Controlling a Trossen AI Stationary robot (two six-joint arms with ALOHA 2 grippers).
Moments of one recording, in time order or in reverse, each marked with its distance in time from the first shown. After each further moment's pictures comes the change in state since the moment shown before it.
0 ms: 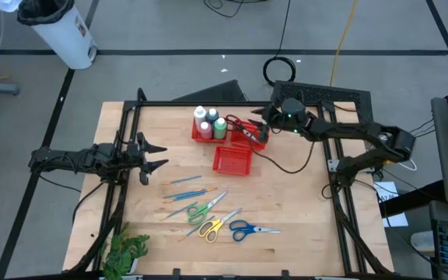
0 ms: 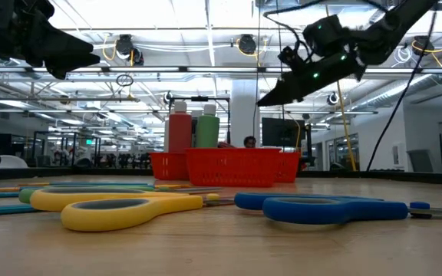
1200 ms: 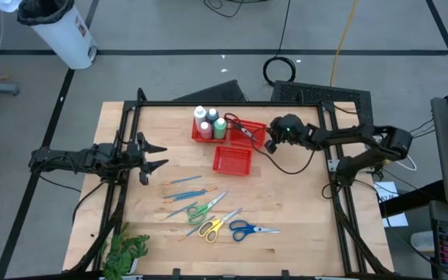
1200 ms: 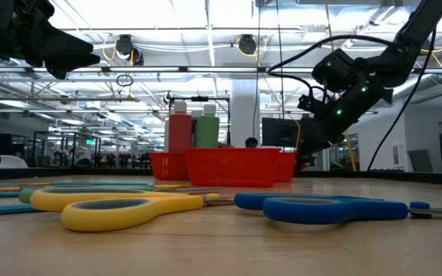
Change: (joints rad) left arm 0.000 0.000 0.000 0.000 0.000 0.000; right arm -0.012 0.073 -0.215 -0.018 0.229 0.281
